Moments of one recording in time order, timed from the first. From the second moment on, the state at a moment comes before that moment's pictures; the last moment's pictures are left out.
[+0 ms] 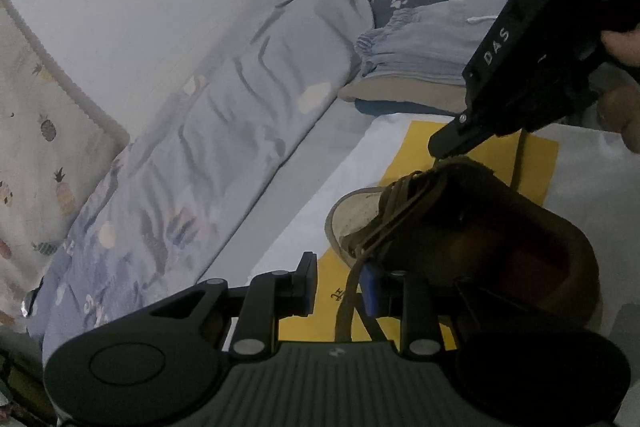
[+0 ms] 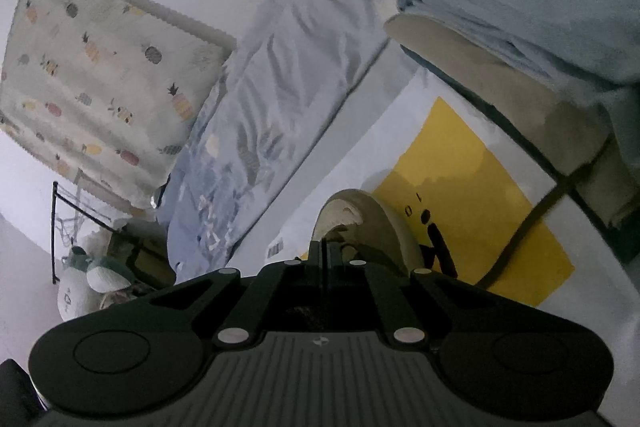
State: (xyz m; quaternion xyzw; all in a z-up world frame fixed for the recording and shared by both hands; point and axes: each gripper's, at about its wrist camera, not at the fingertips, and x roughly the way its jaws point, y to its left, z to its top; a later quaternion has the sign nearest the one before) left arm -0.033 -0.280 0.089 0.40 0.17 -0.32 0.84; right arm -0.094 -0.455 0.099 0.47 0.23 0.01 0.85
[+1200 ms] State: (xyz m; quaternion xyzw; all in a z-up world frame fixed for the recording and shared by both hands) left arm -0.030 -0.268 0.102 0.30 0.19 -0.28 0.89; right arm -0.167 -0.528 0.134 0.31 0.17 -0.11 0.93
